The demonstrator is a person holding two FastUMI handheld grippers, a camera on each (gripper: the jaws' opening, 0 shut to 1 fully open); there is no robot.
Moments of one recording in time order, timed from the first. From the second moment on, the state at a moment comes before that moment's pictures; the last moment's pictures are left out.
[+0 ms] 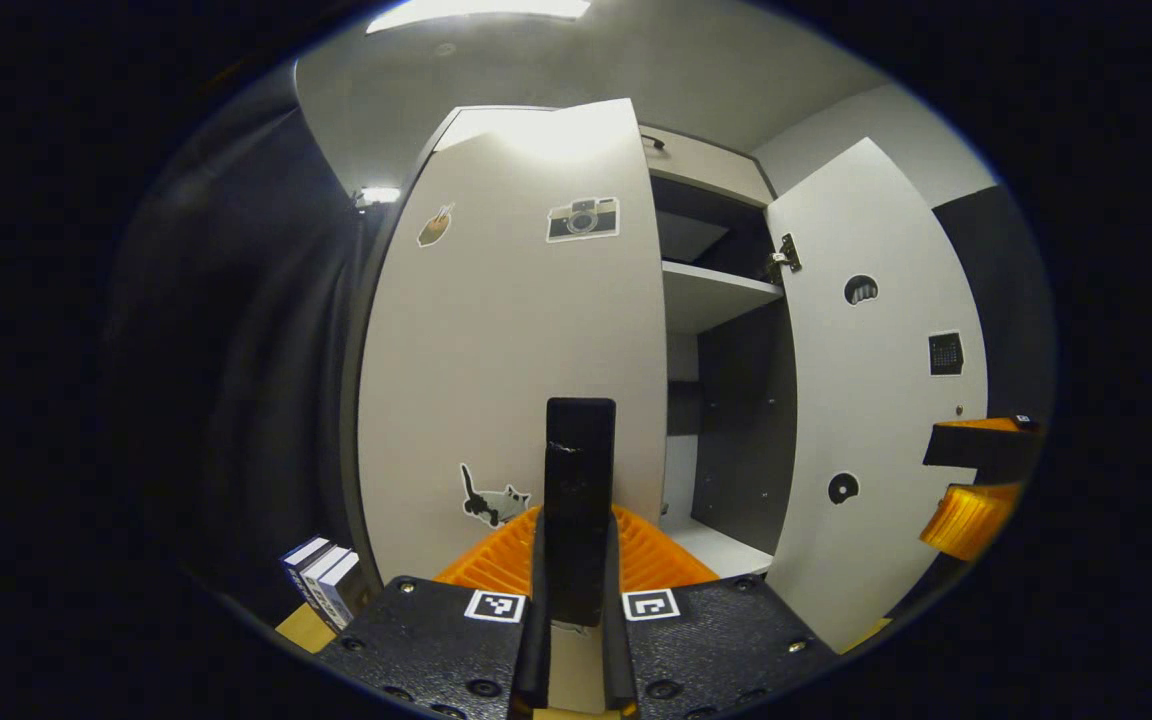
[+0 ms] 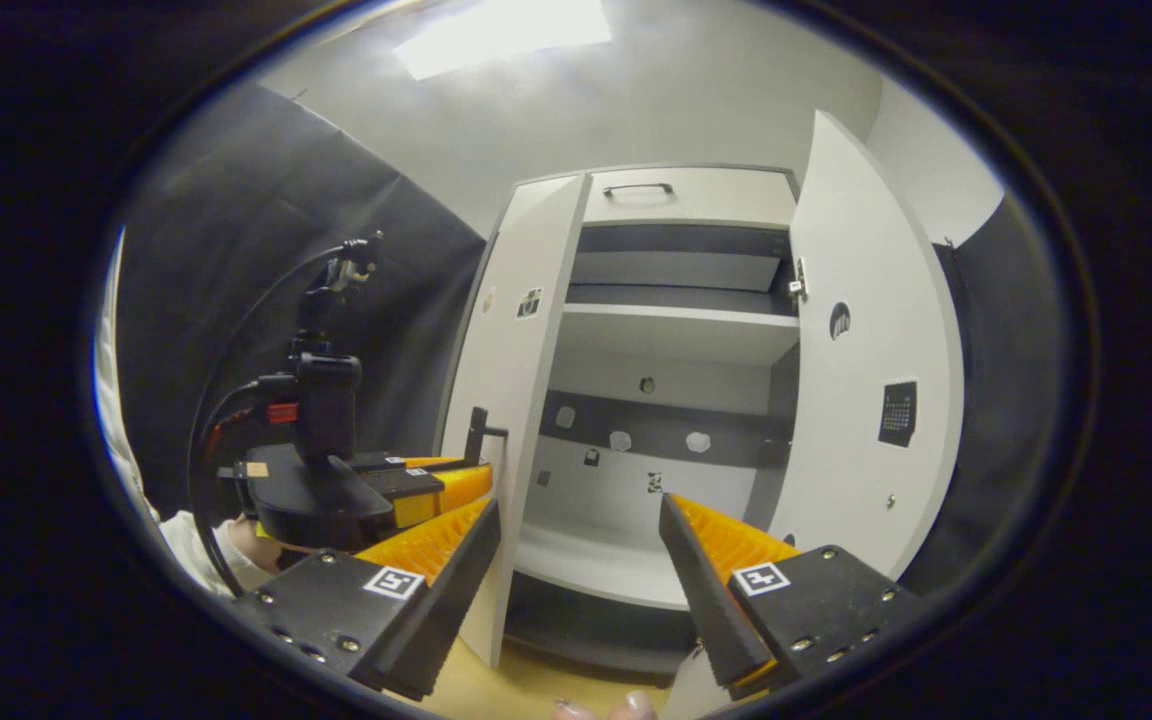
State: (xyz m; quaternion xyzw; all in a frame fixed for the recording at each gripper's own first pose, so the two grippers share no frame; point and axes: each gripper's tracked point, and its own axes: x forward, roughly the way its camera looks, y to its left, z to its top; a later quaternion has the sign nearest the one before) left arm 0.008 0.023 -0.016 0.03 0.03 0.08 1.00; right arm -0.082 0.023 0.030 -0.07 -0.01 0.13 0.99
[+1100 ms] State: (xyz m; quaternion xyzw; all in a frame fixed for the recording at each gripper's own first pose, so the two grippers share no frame) left arm -0.087 0.096 0.017 0.06 0.00 0.17 0.98; right arm -0.092 0.114 0.028 -0.06 -0.01 0.23 0.97
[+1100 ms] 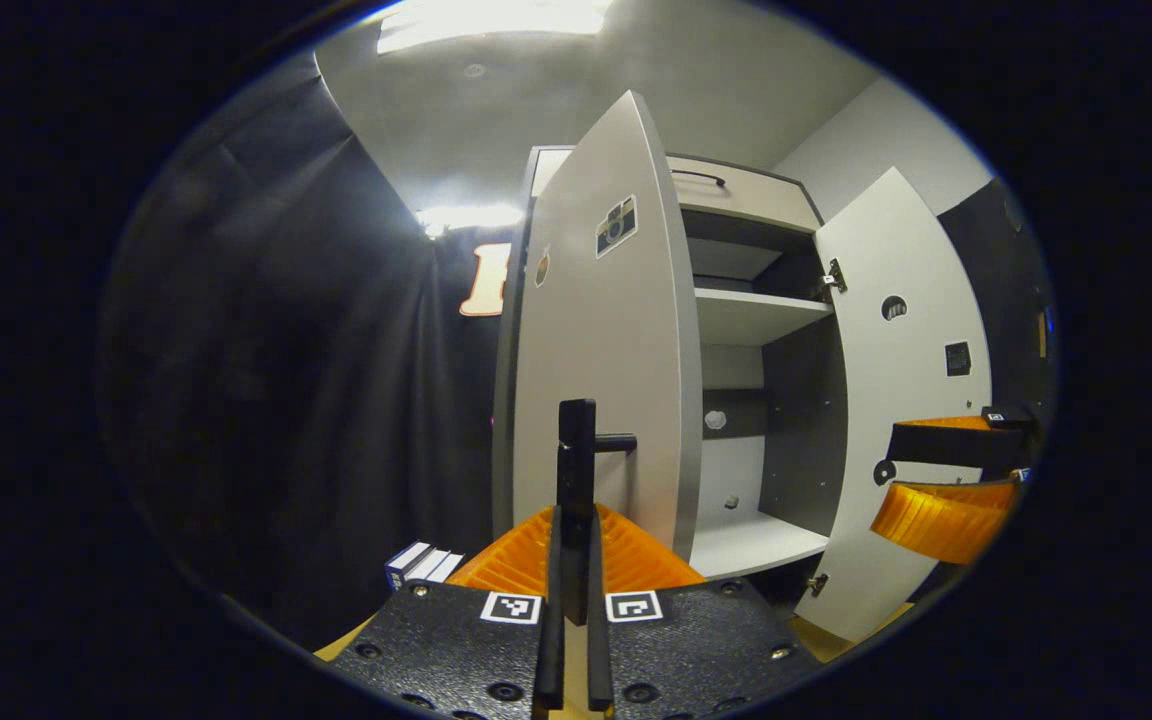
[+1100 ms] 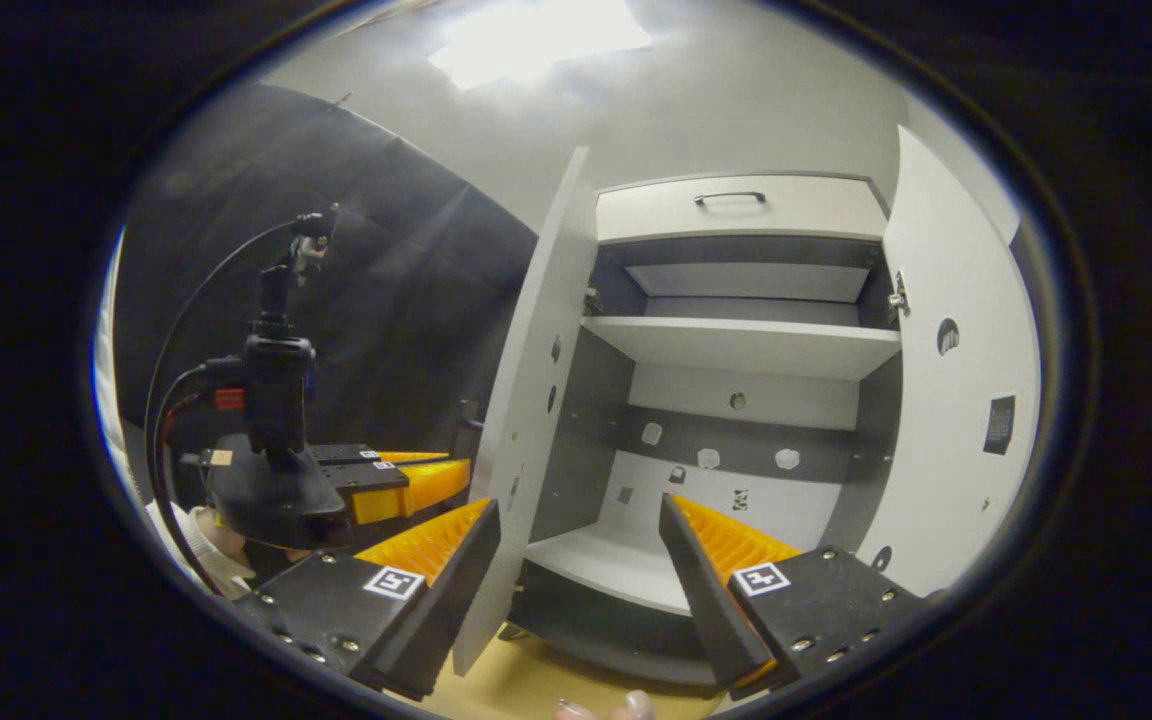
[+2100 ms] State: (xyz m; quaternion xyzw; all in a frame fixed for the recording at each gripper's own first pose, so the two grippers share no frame) left arm -0.122 0.183 0.024 0.10 0.00 0.19 0.98; right arm -0.084 0.141 0.025 -0.05 -0.02 0.21 0.98
